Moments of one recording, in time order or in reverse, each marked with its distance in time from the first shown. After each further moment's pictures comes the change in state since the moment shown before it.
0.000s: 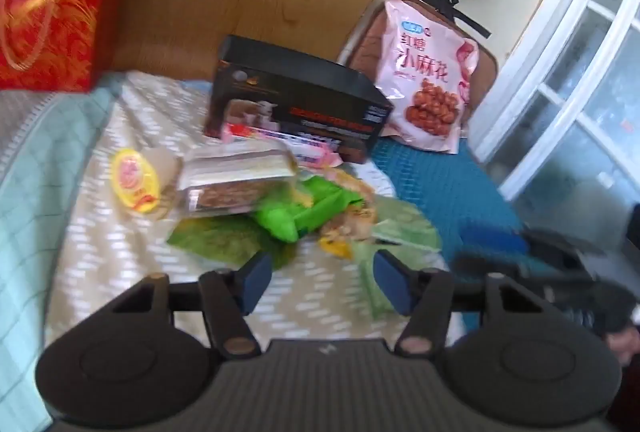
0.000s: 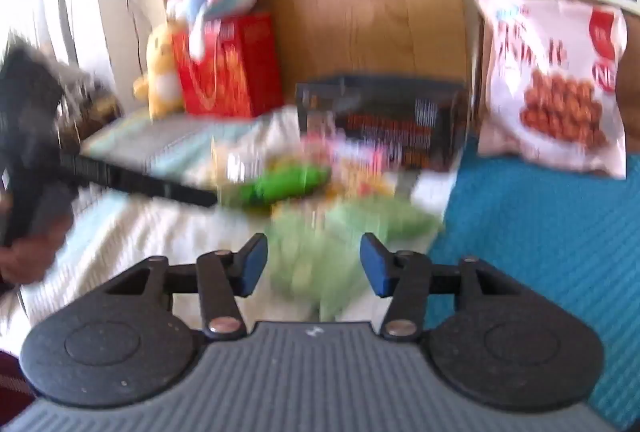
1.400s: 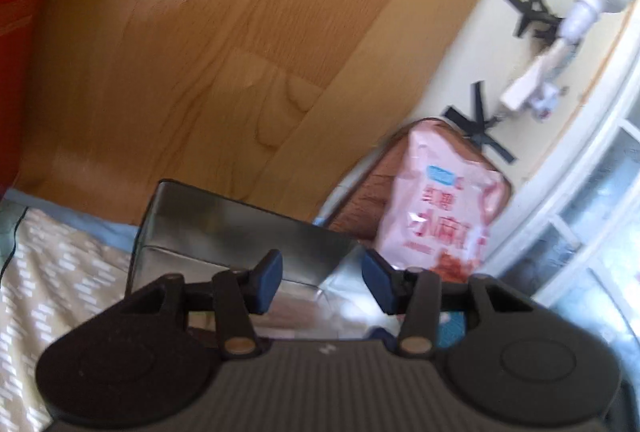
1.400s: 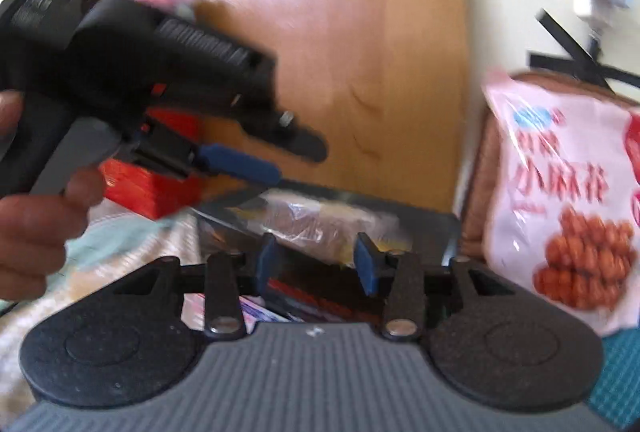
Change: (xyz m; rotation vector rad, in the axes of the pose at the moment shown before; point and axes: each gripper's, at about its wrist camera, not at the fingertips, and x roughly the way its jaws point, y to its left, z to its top) left arm 0.108 0.033 0.155 -0.096 -0.196 -0.070; right arm 0.127 -0.041 0.061 -0.115 -0.210 -0.202
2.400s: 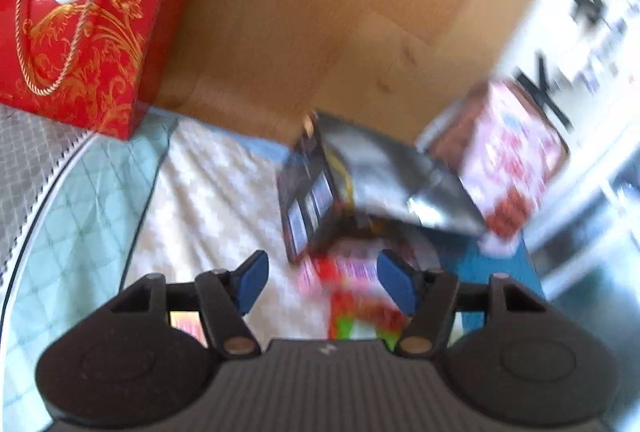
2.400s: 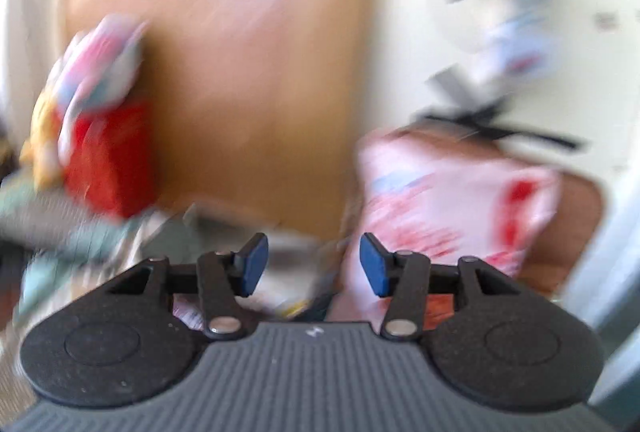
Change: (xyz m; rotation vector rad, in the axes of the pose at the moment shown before) left arm -0.085 0.041 -0.051 -0.042 0.139 0.160; right arm -0.100 -0.089 0.132 0.011 0.150 -0.080
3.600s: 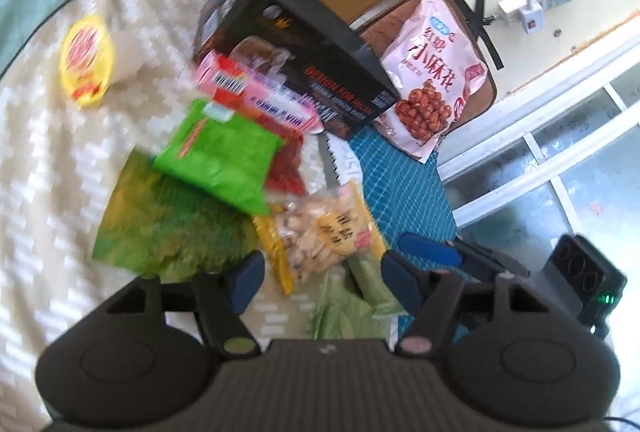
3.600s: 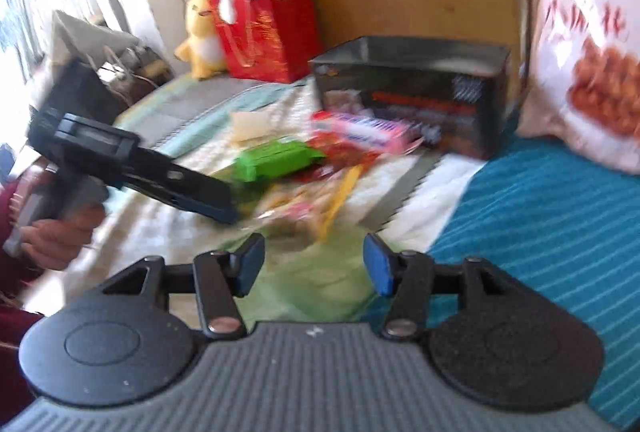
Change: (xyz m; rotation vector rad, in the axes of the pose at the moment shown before) left arm 0.009 -0.026 -0.099 -0.152 0.144 -0.259; right arm 0.023 0.054 -0.155 -0.025 0.255 0.534
